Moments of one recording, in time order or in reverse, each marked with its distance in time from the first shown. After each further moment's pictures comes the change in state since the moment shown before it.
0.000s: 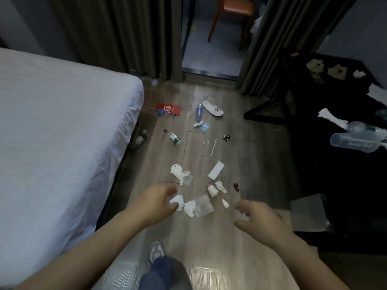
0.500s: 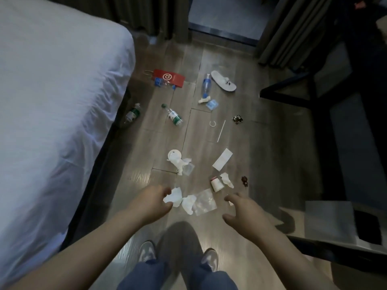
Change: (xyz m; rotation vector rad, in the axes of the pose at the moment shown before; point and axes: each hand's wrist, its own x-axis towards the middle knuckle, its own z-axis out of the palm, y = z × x) left_hand 0.207 -0.108 0.094 -0.012 -0.123 -0.121; right_hand 0.229 0.016 0.096 -0.049 -0.094 -0.013
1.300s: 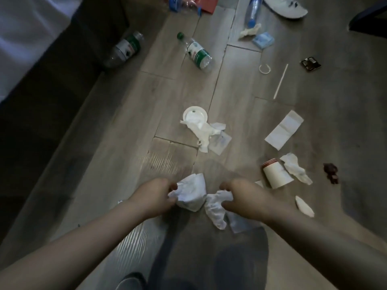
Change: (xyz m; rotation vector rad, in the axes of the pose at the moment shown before) left_hand 0.303 -0.231 0.326 0.036 -0.013 -0.078; right_hand 0.350 0.094 0.339 -0.170 -0.250 -0.251
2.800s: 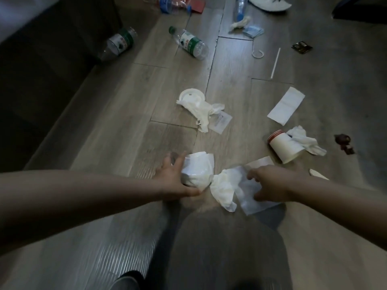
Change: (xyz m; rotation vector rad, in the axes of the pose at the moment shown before) left_hand 0.048 -0.024 0.099 -0.122 0.024 -0.032; right_hand 0.005 0.060 0.083 -0.161 -0.014 0.118
